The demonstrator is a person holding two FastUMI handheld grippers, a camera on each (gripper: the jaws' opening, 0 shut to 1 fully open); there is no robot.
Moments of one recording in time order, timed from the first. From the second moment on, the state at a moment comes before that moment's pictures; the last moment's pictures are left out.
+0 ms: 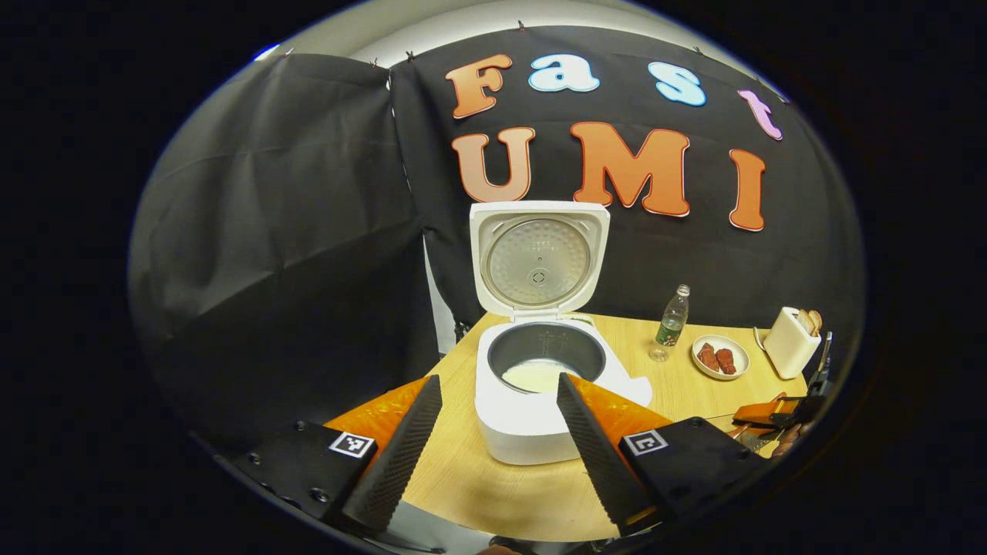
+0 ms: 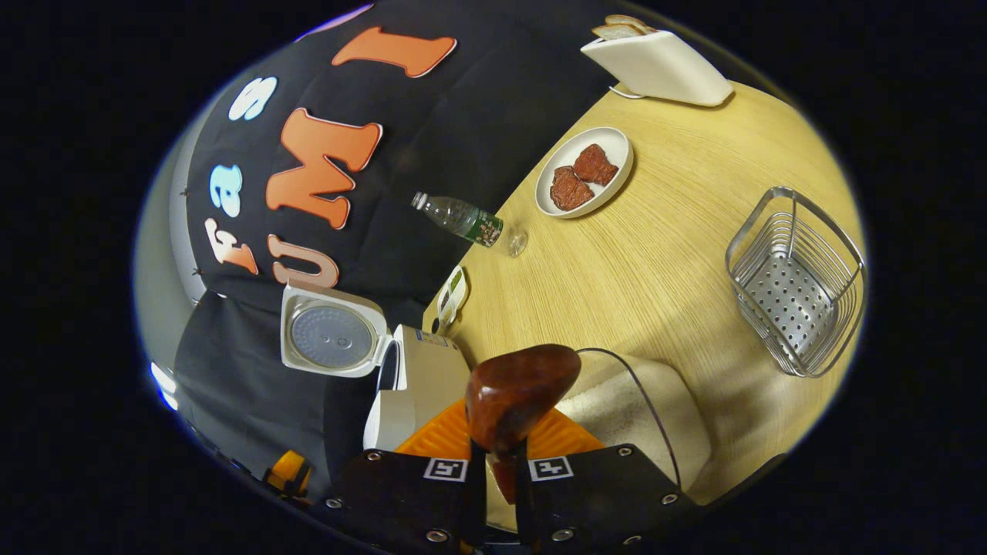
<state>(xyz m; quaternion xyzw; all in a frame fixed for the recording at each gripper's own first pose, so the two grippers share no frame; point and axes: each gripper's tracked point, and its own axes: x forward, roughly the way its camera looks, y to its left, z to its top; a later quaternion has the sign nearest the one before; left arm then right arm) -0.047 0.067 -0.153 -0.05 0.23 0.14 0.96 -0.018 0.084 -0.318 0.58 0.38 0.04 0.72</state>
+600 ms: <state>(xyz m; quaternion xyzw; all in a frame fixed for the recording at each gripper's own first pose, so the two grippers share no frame) -0.072 0.089 -0.153 -0.06 0.21 0.18 0.96 0.027 0.071 -0.254 0.74 0.32 0.04 0.59</state>
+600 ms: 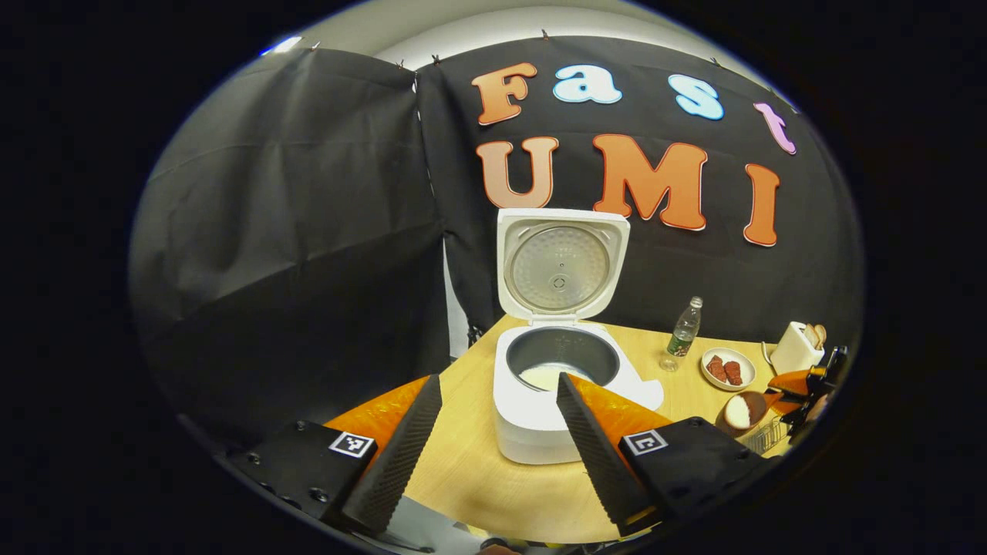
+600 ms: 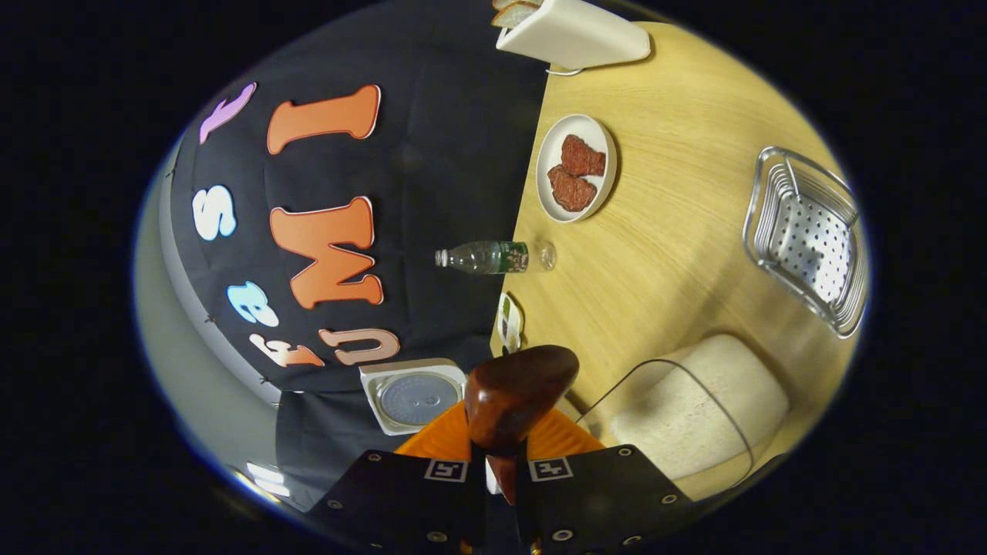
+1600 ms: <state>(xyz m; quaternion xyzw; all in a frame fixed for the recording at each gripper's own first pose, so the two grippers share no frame) -0.113 0.184 -0.168 -0.05 0.19 0.26 0.95 0.169 0.245 -0.160 0.65 0.33 0.14 0.67</state>
